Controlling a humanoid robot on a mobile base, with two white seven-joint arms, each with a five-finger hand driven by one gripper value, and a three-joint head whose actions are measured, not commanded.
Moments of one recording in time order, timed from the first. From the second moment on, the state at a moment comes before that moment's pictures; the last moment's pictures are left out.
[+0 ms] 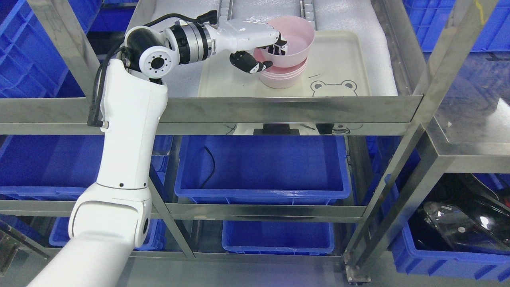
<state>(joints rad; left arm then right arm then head) -0.91 0.09 -0.15 -1.31 -0.75 -0.56 -1.01 0.00 0.00 0.05 0.00 0.05 -0.08 -0.03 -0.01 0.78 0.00</state>
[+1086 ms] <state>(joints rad) -0.91 0.13 -0.17 -1.31 -0.72 -0.56 -1.02 0.00 0.00 0.05 0.00 0.05 -0.08 -0.03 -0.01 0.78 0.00</state>
